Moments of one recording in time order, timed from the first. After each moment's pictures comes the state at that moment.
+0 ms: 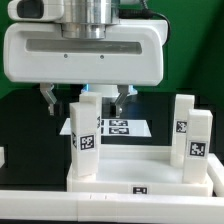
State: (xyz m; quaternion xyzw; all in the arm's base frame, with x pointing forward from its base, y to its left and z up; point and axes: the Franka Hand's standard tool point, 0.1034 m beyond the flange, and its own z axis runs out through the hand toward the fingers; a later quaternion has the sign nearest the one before) arm 0.632 -0.072 0.123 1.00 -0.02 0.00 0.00
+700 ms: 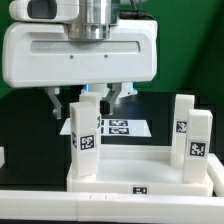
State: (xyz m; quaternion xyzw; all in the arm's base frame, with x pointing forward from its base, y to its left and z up) arm 0.632 -0.074 0.123 0.98 0.17 0.00 0.01
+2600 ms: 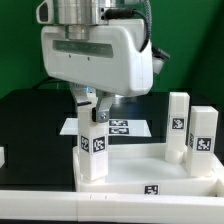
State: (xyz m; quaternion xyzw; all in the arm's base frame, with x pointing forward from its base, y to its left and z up) arm 0.635 -0.063 0.121 0.87 -0.50 0.01 -0.02
